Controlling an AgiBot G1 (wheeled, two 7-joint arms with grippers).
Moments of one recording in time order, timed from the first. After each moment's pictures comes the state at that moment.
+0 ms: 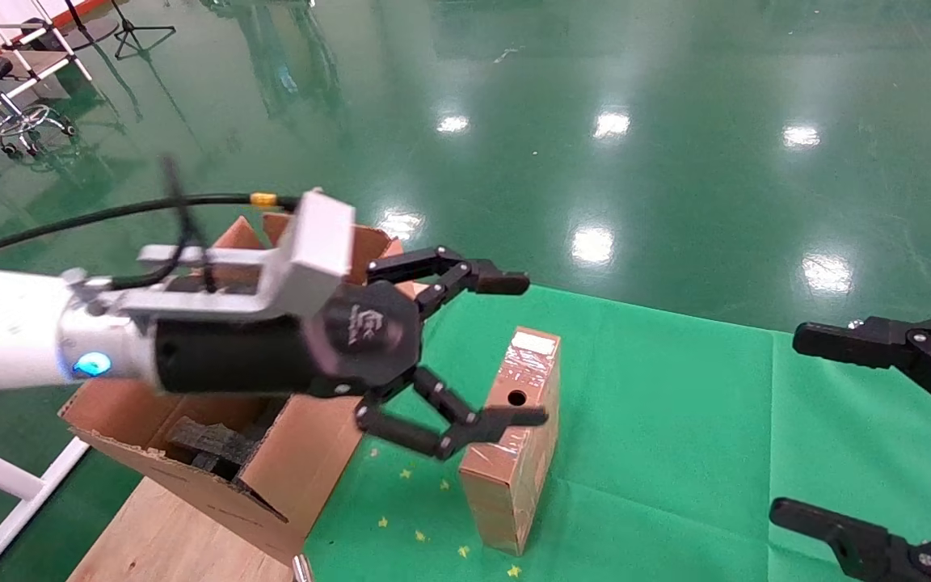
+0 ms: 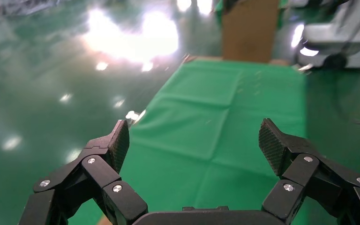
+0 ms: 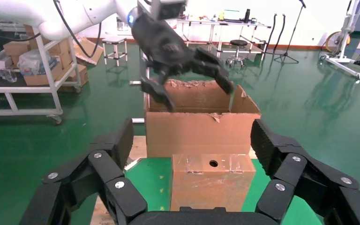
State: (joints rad) left arm -1.14 0.60 0.33 -1.33 0.93 1.38 -0.24; right arm 1.09 -0.59 -0.32 1.27 -0.70 -1.48 0.16
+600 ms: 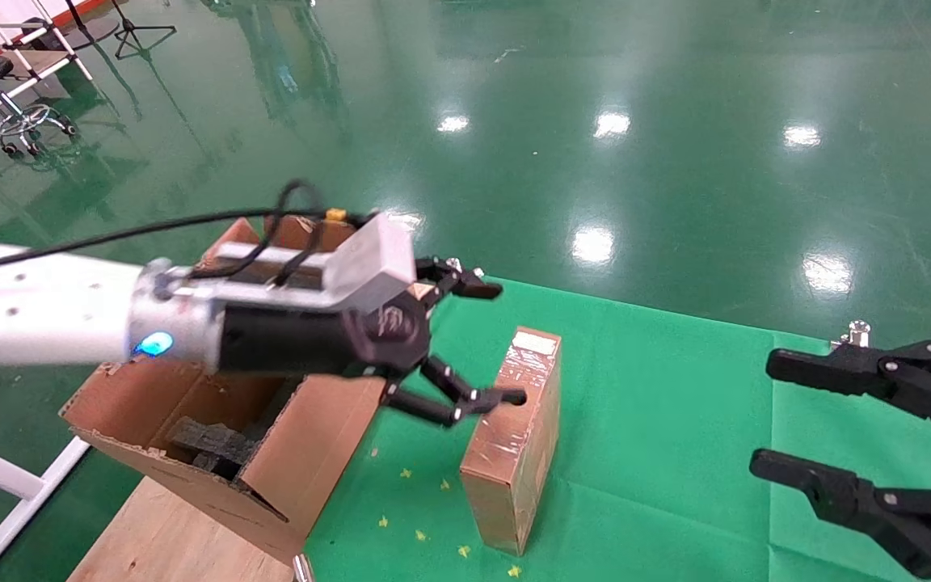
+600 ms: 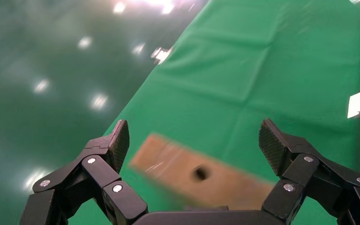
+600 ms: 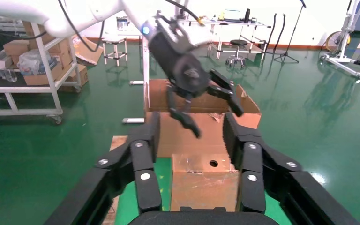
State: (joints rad) left arm -1.29 0.65 0.45 -1.34 1.25 1.29 -0.40; right arm 1.09 -0.59 -0.32 1.27 -0.70 -1.48 0.16
